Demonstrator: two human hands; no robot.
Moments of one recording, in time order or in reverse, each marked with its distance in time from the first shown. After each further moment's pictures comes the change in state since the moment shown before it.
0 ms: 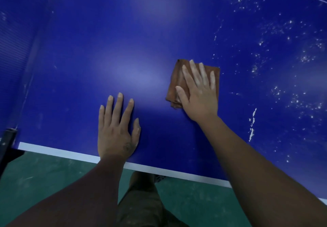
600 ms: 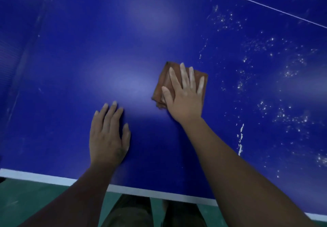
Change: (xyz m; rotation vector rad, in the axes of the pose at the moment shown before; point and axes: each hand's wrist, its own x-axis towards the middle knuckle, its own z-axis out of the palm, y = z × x) left_hand 0.051 0.020 -0.006 -0.076 0.049 0.026; right_hand 0.052 -0.005 -0.006 -0.036 -0.015 0.113
